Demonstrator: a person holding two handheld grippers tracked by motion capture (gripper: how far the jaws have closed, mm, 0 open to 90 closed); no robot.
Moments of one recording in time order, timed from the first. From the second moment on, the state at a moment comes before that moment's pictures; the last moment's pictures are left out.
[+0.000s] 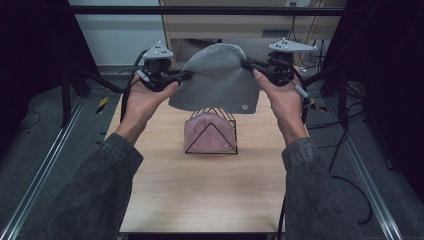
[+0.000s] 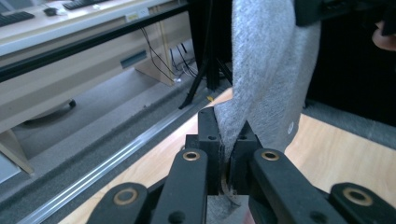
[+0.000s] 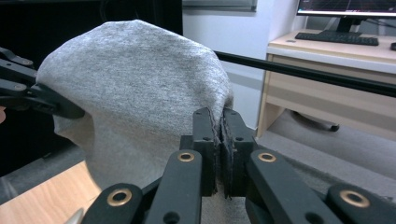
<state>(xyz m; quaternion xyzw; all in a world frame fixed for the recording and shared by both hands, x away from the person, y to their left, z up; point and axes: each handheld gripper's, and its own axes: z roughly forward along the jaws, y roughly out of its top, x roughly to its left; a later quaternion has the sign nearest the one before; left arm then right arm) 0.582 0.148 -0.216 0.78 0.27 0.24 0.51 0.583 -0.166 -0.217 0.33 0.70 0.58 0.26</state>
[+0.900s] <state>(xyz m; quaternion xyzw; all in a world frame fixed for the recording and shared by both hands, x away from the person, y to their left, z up) 0.624 0.142 -0.266 0.80 0.29 0.22 0.48 0.628 -0.158 -0.258 0.36 0.73 0.52 0.26</state>
